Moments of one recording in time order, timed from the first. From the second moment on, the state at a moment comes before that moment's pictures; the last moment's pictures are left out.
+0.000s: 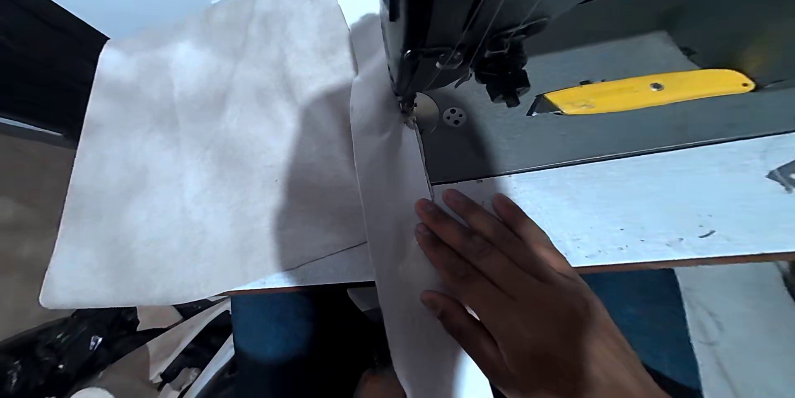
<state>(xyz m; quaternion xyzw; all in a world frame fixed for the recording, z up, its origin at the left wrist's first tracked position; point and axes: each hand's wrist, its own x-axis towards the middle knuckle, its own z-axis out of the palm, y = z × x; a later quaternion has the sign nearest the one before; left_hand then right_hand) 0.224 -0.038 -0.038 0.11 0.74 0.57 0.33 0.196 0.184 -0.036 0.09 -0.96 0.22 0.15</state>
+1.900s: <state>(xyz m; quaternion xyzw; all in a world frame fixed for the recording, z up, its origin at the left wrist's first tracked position) 0.036 -0.040 0.000 0.55 0.81 0.20 0.02 0.188 0.164 -0.045 0.09 -0.91 0.31 0.25</state>
